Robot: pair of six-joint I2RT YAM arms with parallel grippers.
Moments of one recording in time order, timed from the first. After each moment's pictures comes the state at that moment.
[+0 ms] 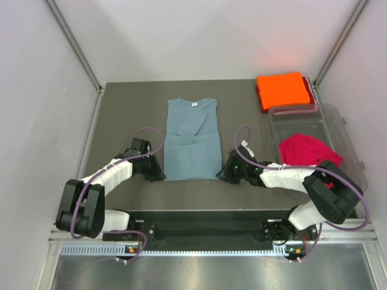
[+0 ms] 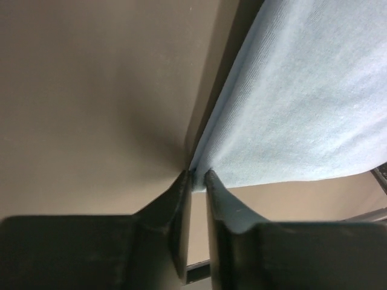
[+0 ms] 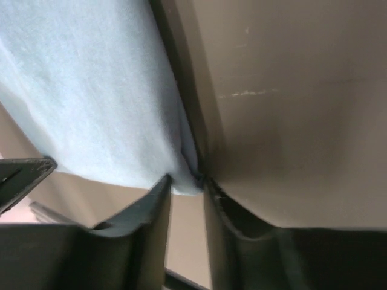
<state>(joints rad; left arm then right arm) -0.22 1.32 0.59 -0.40 0.26 -0.67 0.75 1.46 0.56 0.03 -0.01 1.18</state>
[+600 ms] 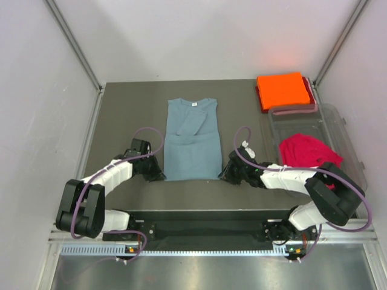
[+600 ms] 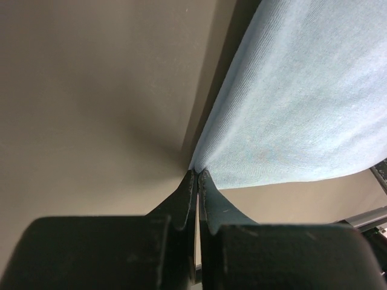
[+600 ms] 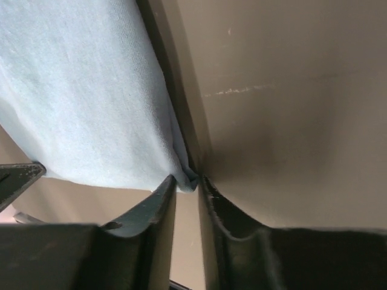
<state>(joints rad) -0.22 1.32 0.58 -0.38 0.27 -0.67 0.77 1.43 0.56 -0.01 0.06 1.17</state>
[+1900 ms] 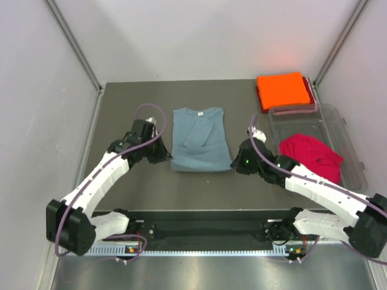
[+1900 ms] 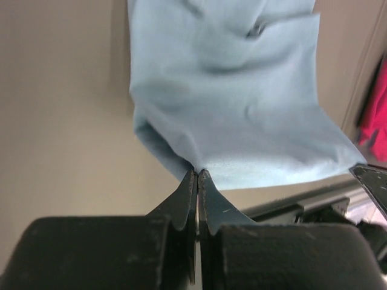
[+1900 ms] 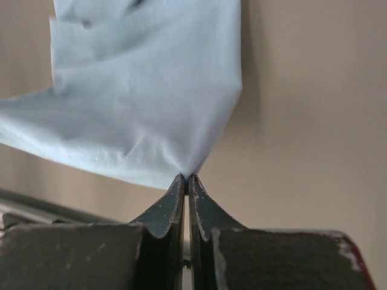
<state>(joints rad) -0.39 1.13 0.89 -0.64 0.19 -0.73 0.82 1.05 0.75 -0.49 0.23 0.89</state>
